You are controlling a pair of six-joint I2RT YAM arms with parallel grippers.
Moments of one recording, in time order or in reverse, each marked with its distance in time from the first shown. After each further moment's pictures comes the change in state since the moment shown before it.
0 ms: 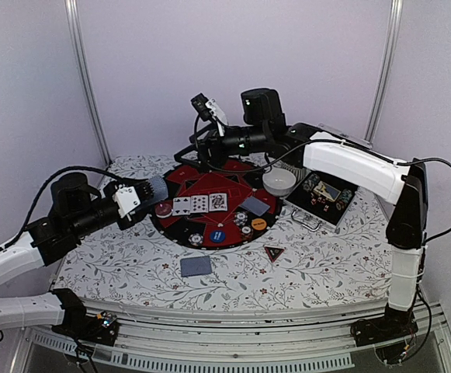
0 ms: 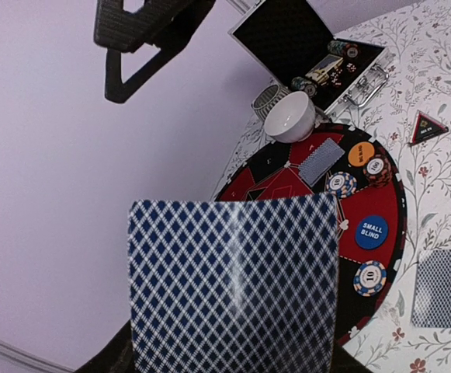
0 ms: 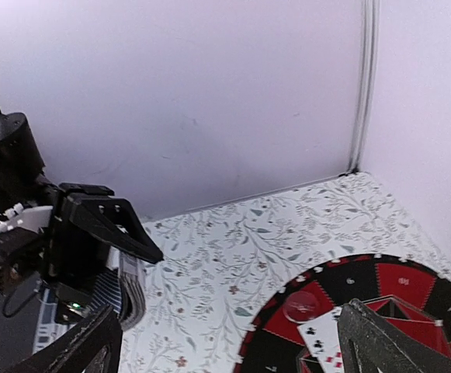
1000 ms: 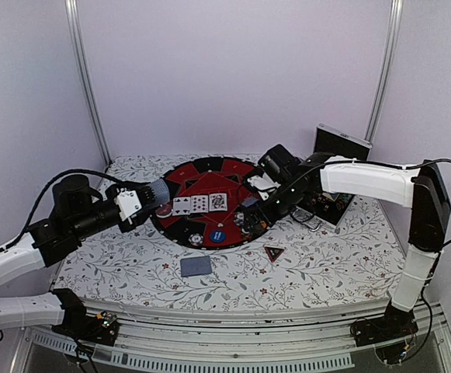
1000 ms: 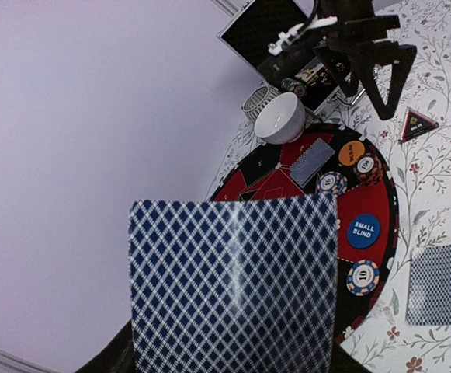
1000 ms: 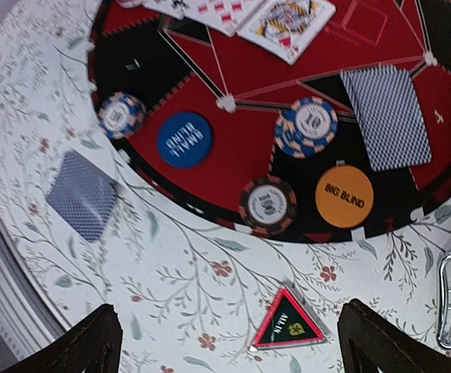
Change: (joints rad) left arm -0.010 0.000 -0.016 0.005 0.025 0.019; right arm -0.051 -0.170 -0.453 -0.500 0.369 0.207
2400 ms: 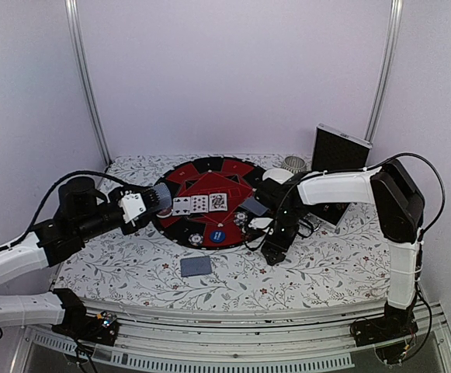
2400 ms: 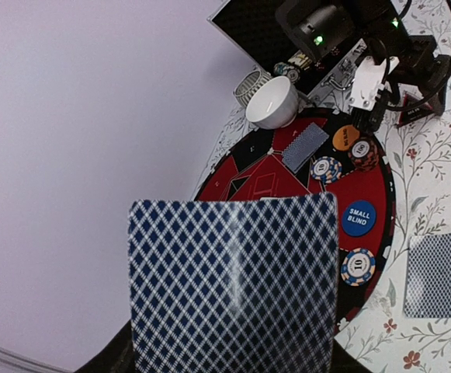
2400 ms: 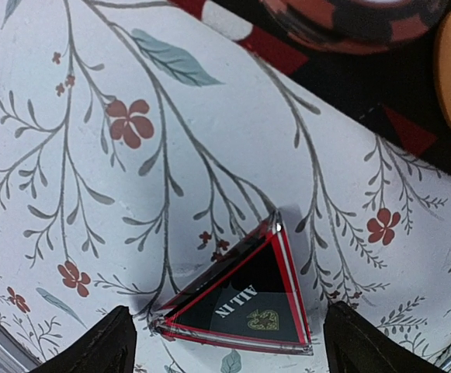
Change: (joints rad) left arm 0.000 0.037 -0.017 0.009 -0.020 0.000; right arm -0.045 0.238 -0.024 -0.227 0.035 -0.459
